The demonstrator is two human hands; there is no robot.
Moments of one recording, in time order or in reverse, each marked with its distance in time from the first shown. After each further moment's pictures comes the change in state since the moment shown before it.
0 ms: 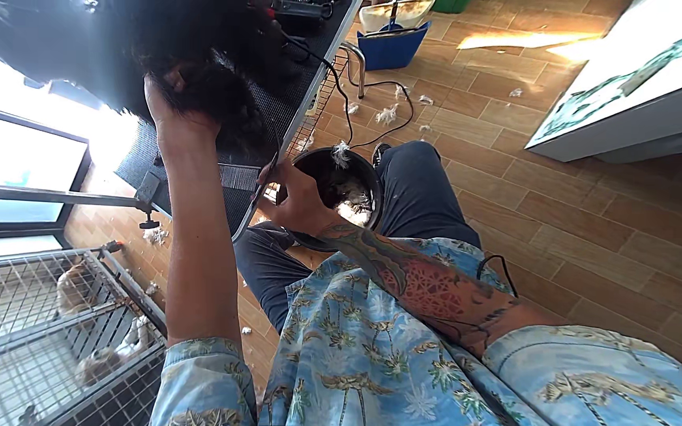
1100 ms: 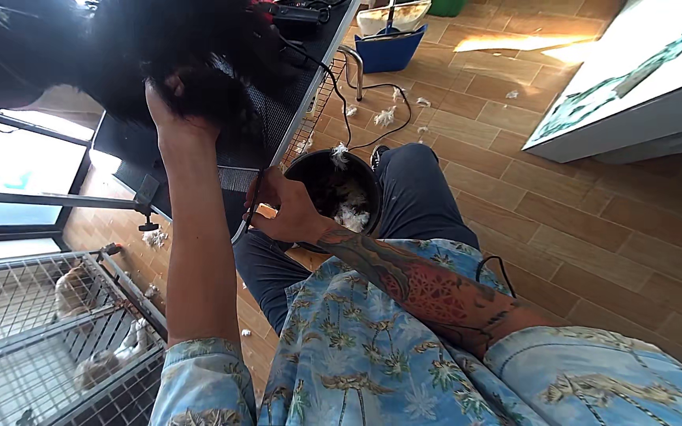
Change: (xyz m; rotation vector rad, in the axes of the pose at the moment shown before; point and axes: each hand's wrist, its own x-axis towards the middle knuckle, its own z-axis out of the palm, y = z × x) left_hand 0.002 -0.001 -0.006 -0.018 -0.028 -0.017; right_hand 0.000 -0.024 0.000 0.317 -0.169 0.201
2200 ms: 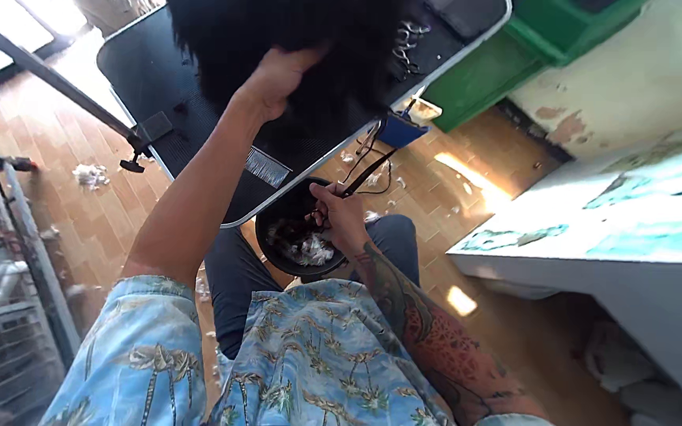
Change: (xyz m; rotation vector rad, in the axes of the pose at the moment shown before) left_hand 0.048 0.004 -0.040 0.552 -0.383 -0.079; right_hand 0.018 0.004 -0.045 0.092 0.264 0.826
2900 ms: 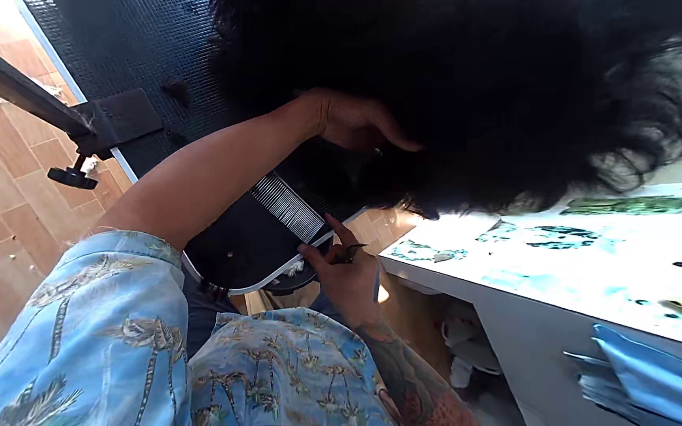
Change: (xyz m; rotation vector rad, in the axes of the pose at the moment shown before) left_hand 0.068 -0.049 -0.083 -0.218 -0.865 -0.251; right_hand -0.001 0.014 0.065 -1.024 0.108 -0.452
